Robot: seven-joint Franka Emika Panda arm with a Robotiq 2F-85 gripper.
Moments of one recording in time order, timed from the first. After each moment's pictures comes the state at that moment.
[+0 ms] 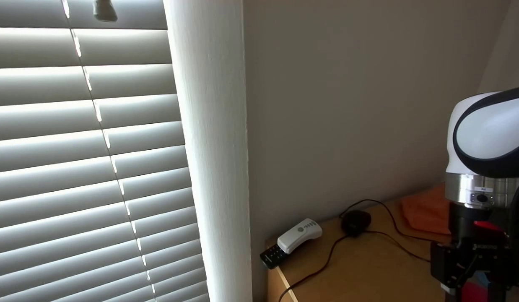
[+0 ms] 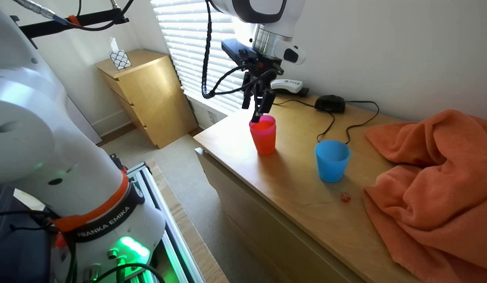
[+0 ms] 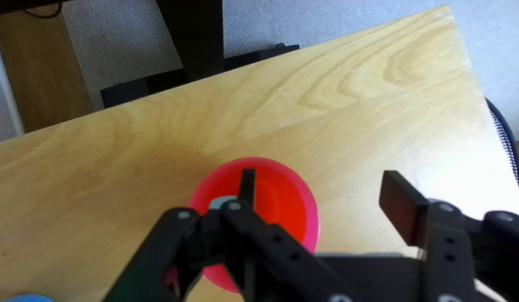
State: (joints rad) arm -0.01 0.05 0.00 -2.40 0.20 2.07 0.09
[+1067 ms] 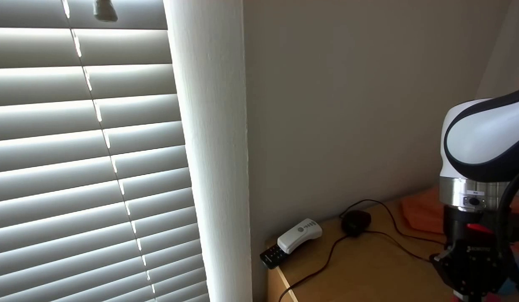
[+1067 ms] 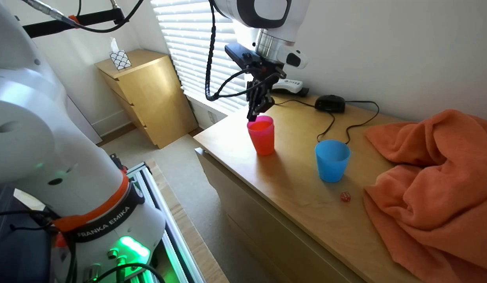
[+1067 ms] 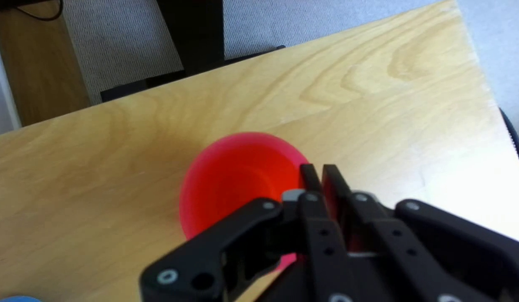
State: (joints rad) arm -0.01 0.09 0.00 -2.38 0.20 2.08 0.09
